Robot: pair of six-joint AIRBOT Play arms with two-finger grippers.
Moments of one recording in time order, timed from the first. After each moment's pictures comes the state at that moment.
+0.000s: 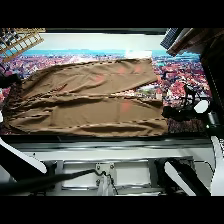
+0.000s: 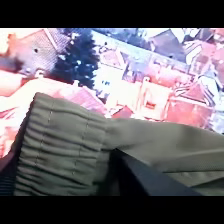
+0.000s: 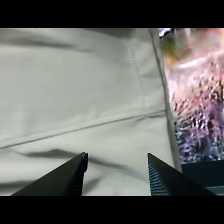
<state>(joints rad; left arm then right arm) 0.51 -2.09 1.91 1.45 -0.94 -1.35 -0.23 -0.94 0.71 -1.34 1.14 1.54</state>
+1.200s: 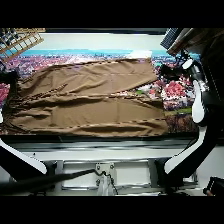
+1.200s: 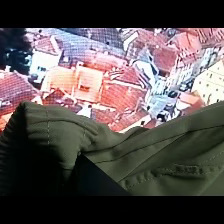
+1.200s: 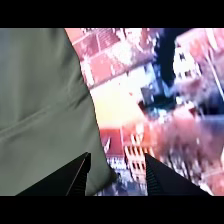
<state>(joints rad) 0.48 -2.04 1.93 1.44 -1.01 -1.35 -0.23 -1.95 1.73 -1.19 0.92 1.58</state>
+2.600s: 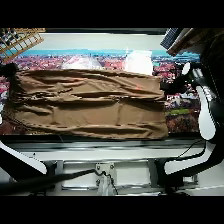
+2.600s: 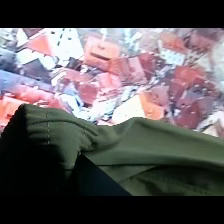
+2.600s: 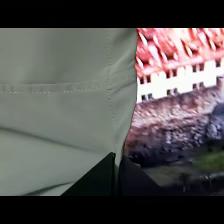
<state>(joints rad) 0.47 -1.99 1.93 1.31 -0.92 -1.36 -0.16 -1.64 1.40 -1.52 1.26 1.59</state>
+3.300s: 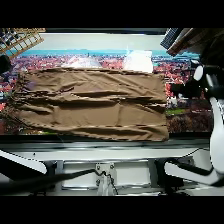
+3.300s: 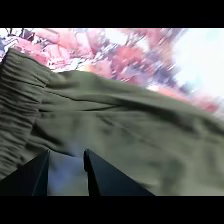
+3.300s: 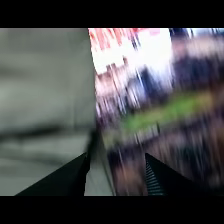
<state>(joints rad) 0.50 -1.84 1.93 1.21 -1.14 -1.47 -0.16 -1.31 1.22 -1.67 1.31 1.73</state>
